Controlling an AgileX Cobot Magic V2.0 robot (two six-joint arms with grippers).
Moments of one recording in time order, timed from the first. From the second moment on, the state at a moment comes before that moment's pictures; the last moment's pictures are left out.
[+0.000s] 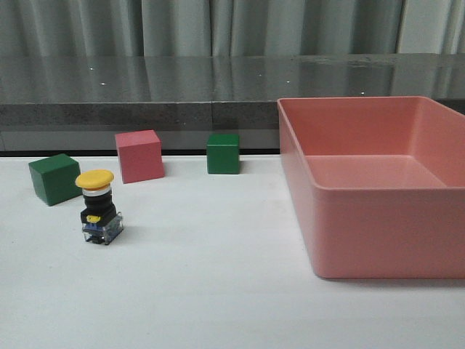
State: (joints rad) left arm -0.03 -0.01 0.00 0.07 0.05 0.11; right arm 0.18 0.60 -0.44 0.25 0.14 -0.37
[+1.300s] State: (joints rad) left arm -0.03 -0.01 0.00 0.06 0.04 0.10; right arm 0.17 0.22 -0.14 0.07 0.06 -0.14
